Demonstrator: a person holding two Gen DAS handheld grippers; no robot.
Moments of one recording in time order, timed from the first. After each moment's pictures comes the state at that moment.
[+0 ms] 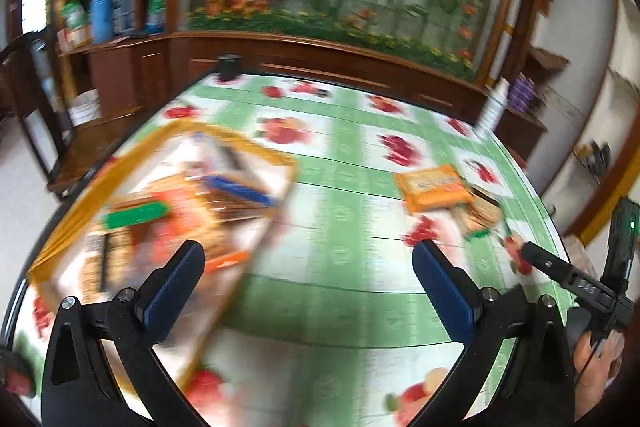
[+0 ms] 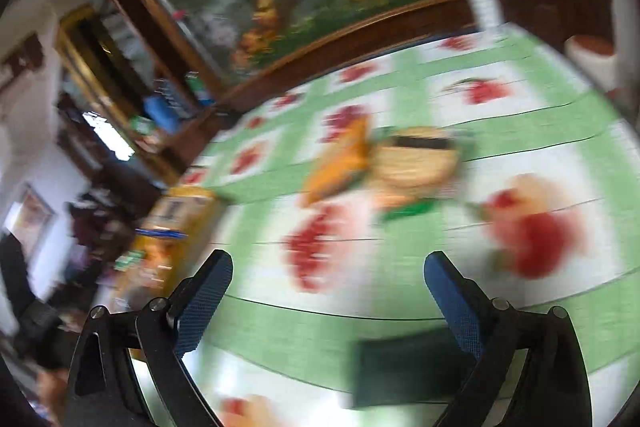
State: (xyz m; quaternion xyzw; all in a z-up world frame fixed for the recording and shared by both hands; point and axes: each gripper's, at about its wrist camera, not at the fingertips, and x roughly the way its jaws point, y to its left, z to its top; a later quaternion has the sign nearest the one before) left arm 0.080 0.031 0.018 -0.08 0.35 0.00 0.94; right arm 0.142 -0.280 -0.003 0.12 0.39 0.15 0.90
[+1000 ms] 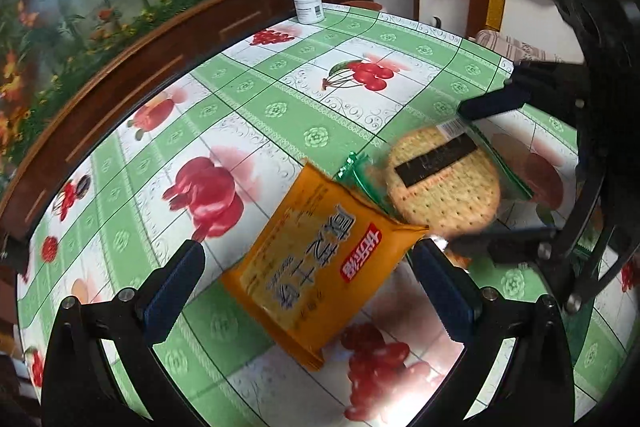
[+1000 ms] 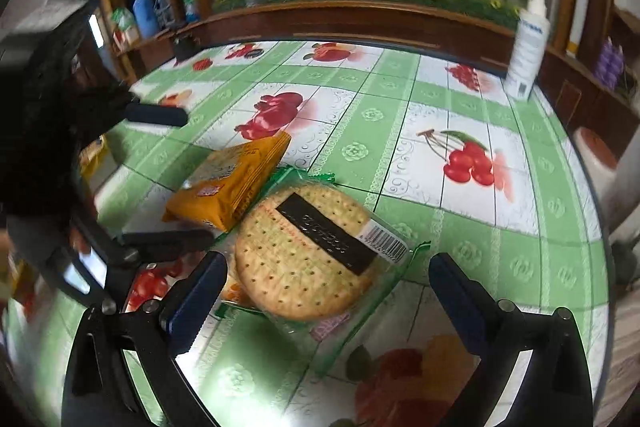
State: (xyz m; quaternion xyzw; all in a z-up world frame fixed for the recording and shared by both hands) left arm 0.271 -0.129 -0.036 0.24 0.39 -0.31 0.83; right arm 0.260 -0.271 -0.034 -0.09 0.43 0.18 0.88
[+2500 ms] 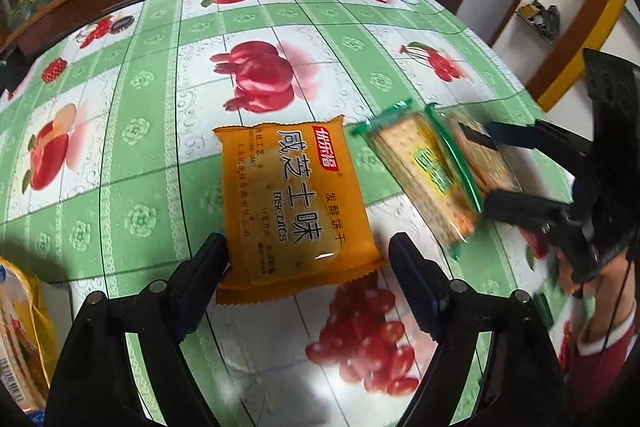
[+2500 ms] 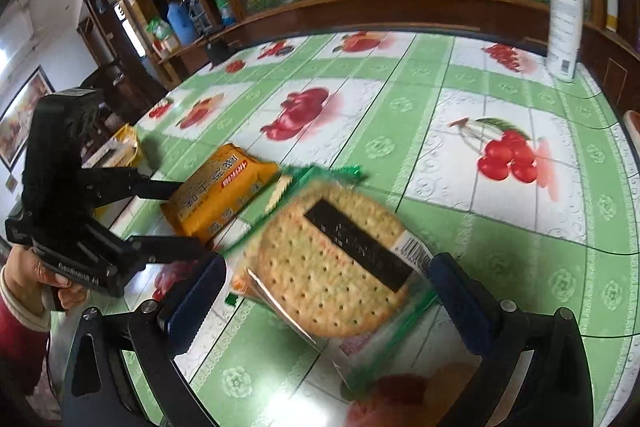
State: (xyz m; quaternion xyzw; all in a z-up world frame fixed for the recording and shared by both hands) left arm 0.255 -0.082 -0.069 0.04 0.51 -0.19 0.84; right arm 0.281 -0.297 -0.042 -0.01 0.45 0.27 0.85
